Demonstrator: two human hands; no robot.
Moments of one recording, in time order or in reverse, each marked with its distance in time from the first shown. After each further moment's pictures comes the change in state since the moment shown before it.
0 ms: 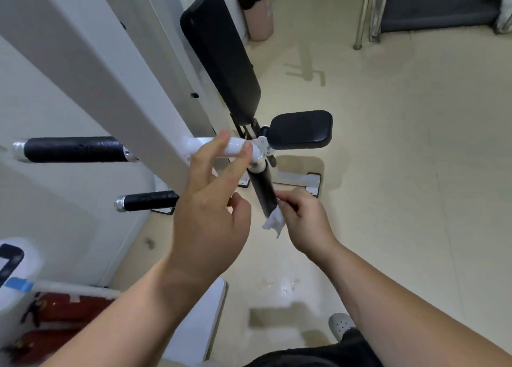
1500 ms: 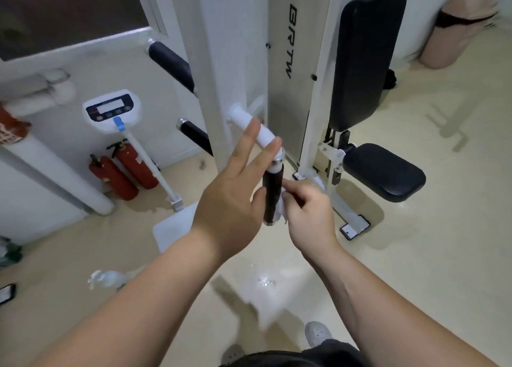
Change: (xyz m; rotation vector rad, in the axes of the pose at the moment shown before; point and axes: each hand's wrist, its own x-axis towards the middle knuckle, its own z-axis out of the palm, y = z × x) left_hand -0.029 0.089 0.038 0.307 0.138 -0.502; right_hand 0.024 -0.036 -0.056 0.126 -0.528 -0.235
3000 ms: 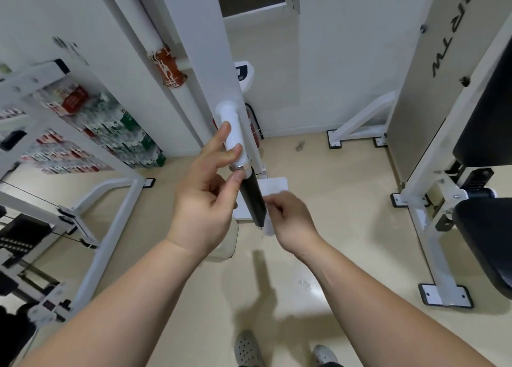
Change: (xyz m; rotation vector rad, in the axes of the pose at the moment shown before) left_hand 0.008 0.075 0.038 0.019 0.553 -0.563; right_hand 0.065 0.053 -0.017 -0.006 -0.842 -0.169
